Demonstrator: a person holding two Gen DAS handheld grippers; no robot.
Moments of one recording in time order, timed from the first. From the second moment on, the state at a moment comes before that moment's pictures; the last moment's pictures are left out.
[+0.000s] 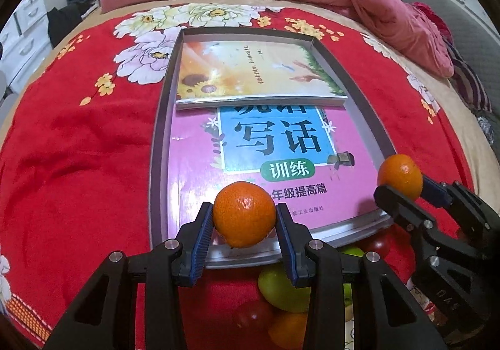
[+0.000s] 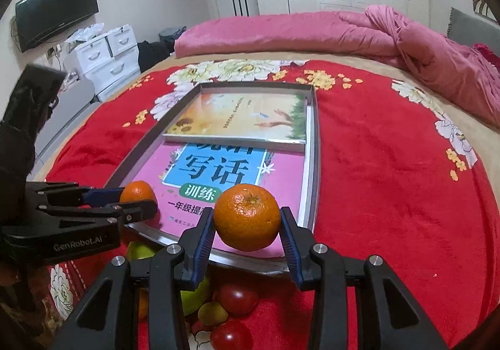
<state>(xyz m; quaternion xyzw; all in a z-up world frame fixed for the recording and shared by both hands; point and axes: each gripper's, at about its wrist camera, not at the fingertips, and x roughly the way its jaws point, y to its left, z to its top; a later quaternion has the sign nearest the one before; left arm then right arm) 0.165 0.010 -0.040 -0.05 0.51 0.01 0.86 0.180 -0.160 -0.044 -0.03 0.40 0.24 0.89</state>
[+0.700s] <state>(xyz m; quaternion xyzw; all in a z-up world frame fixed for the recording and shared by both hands) 0.168 0.008 -0.042 -0.05 0.51 0.00 0.86 0.190 -0.150 -0.067 -0.05 0.43 0.23 0.87</state>
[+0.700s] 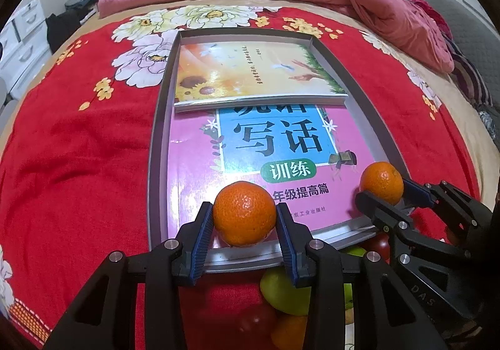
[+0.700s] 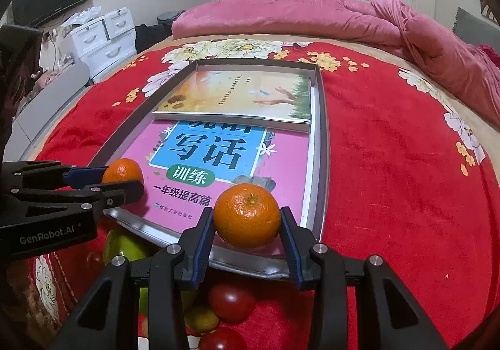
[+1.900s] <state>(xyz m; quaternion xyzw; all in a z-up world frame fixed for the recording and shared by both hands) 0.153 0.016 -0.033 -0.07 0.49 -0.02 0.87 0.163 -0.165 -0.039 -0.04 0.36 0.24 0.90</state>
